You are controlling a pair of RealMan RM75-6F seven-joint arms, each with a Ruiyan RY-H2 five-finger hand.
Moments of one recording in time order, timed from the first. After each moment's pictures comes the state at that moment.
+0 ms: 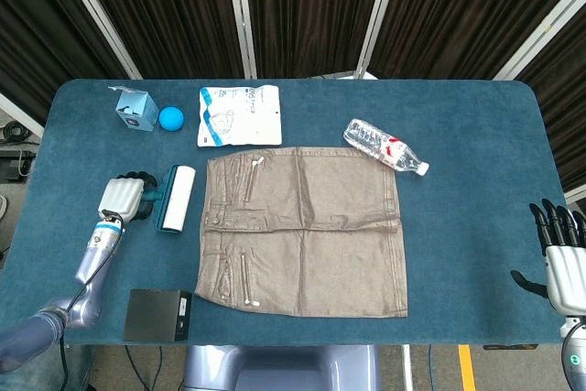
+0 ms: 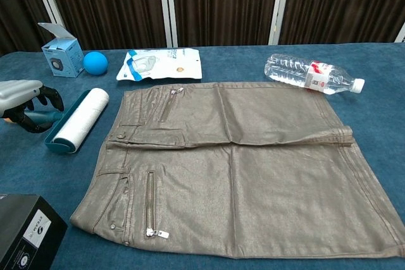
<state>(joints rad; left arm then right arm) -0.60 -1.67 -0.19 -0.91 1.14 0.84 0.15 0.07 -1.07 0.11 -1.66 -1.41 1.49 -0.18</state>
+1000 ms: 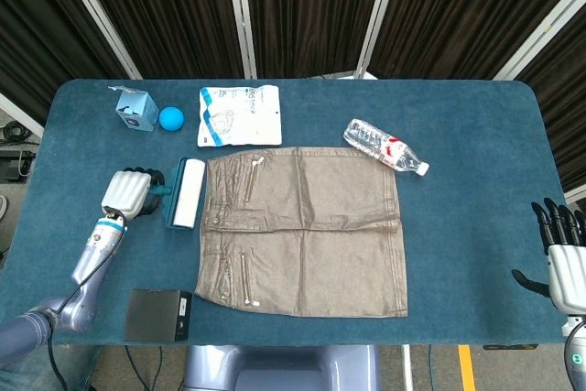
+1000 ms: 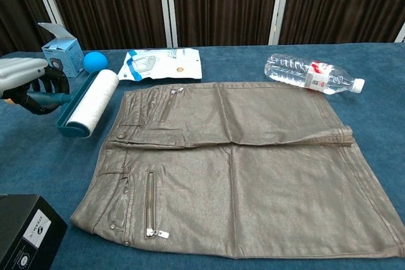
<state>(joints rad) -0.61 -1.53 -0.20 -1.17 1.18 0.91 0.23 0.07 -1.06 0.12 -1.66 -1.40 1.48 -0.15</state>
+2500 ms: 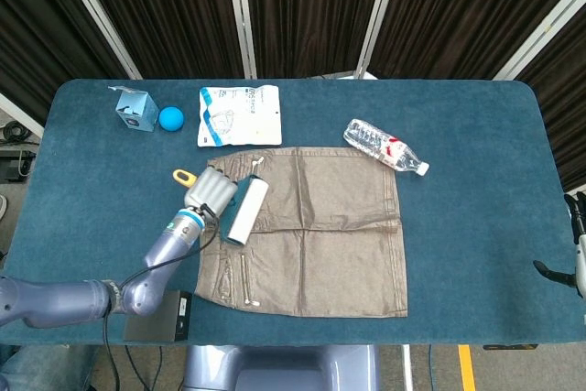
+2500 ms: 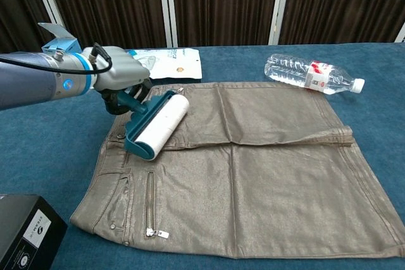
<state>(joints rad) -1.07 -1.54 -0.09 -1.48 0.60 0.87 1.12 0.09 -1.03 0.17 -1.61 -1.26 1.40 -0.05</state>
